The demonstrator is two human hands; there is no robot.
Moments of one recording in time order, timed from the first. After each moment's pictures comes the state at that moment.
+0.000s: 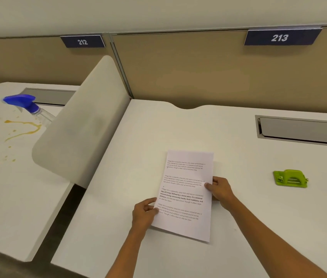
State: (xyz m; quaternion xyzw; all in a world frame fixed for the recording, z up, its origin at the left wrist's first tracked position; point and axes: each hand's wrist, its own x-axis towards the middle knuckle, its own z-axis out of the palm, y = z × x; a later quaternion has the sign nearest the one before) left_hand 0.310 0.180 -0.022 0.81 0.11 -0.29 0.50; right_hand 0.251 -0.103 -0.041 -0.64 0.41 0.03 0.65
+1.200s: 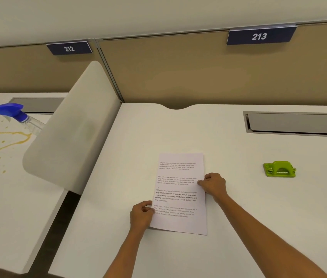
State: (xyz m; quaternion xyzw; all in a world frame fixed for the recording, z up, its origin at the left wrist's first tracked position) left_hand 0.311 0.175 -0.026 0.85 0.10 -0.27 0.44; right_hand 0.256 -0.091 -0.021 -0.71 0.48 0.01 0.52
